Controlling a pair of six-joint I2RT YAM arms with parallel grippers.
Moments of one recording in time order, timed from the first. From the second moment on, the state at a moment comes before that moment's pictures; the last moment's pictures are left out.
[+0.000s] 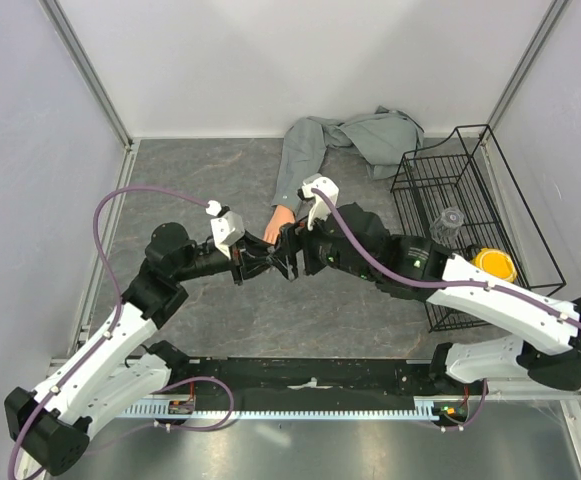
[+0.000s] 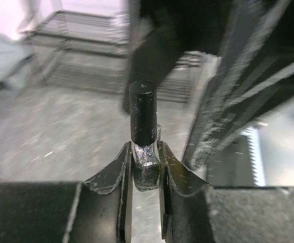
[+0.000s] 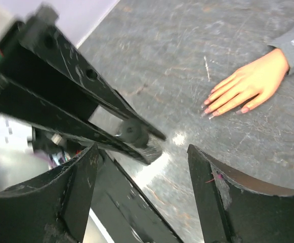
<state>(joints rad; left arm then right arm) -0.56 0.80 0.69 0.11 0.78 -0.05 1.12 1.24 1.36 -0.52 0.14 0.44</state>
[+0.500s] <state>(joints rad) -0.56 0.75 0.68 0.03 0.58 0.01 1.23 1.43 1.57 -0.59 0.55 0.58</state>
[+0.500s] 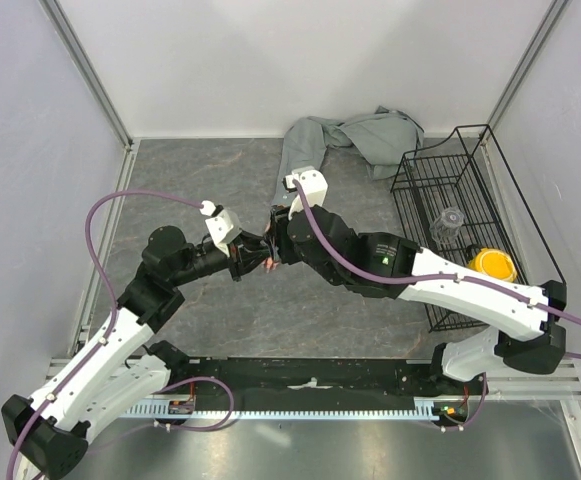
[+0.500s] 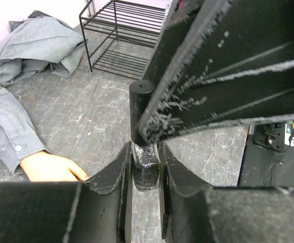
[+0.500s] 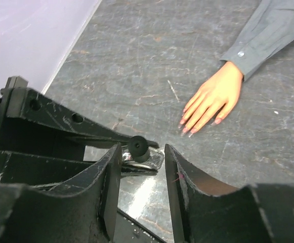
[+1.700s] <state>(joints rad) -0.53 0.83 0.62 0.36 1.17 -0.24 1.02 1.10 1.13 -0.21 -0.37 0.14</state>
